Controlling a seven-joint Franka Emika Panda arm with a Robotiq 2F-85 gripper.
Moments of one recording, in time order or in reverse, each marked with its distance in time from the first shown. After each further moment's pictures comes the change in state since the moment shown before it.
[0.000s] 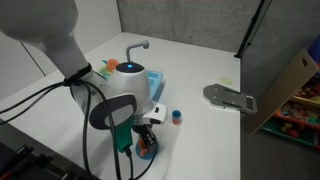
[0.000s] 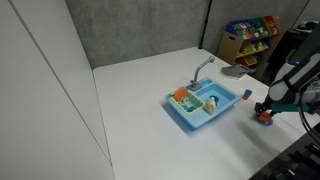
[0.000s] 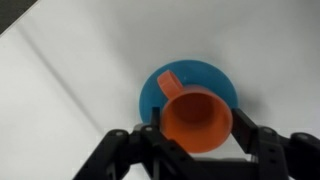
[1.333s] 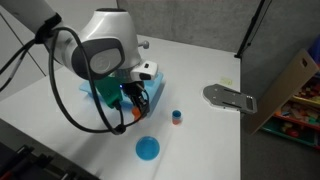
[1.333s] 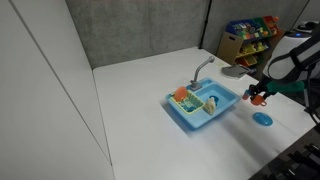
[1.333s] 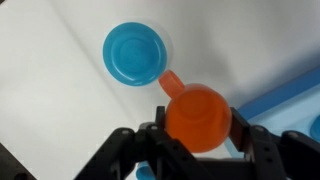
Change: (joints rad) arm 0.221 -0.263 -0.098 -0.023 -0.025 -0.191 0.079
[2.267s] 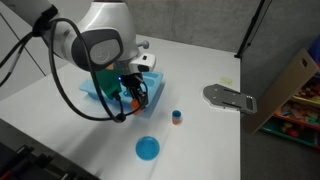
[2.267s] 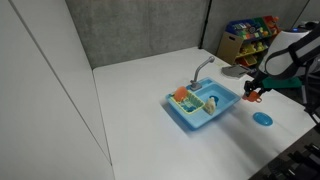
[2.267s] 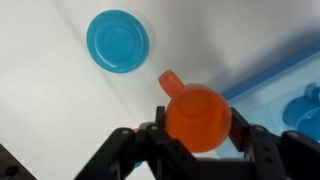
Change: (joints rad) arm 0.003 -0.016 0.028 0.031 -0.004 -0.019 0.015
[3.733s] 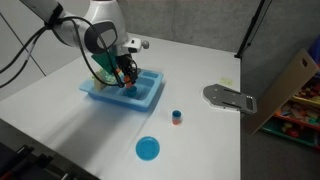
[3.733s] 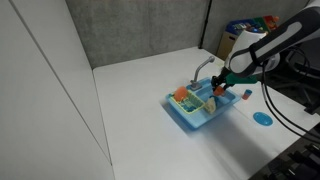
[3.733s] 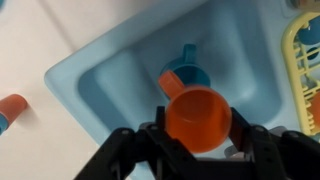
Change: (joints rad) arm 0.025 0.198 0.189 0.311 0.070 -0.002 0.047
